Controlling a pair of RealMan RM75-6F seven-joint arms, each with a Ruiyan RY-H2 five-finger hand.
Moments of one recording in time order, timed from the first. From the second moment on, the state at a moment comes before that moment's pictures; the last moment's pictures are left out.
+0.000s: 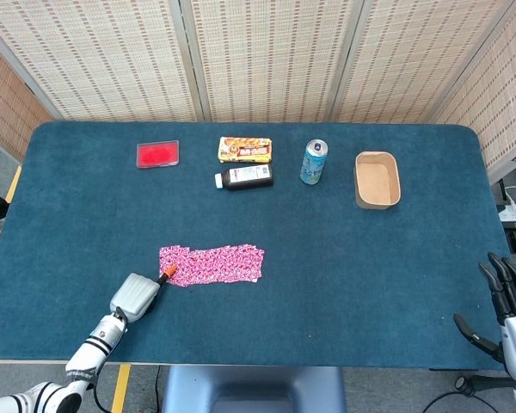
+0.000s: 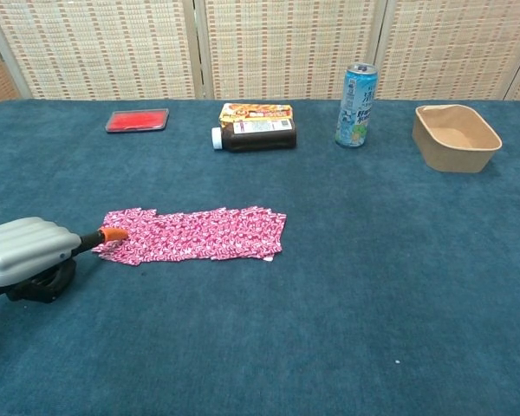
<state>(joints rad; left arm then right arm) -0.51 -1.53 0.01 -1.38 1.26 0.94 0.50 -0.06 -1.16 0.04 -1.52 -1.76 1.84 0.09</state>
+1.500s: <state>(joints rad) -0.48 -1.43 0.02 -1.52 1.22 1.08 0.56 -0.06 -1.16 0.04 -1.53 -1.76 1.83 0.08</state>
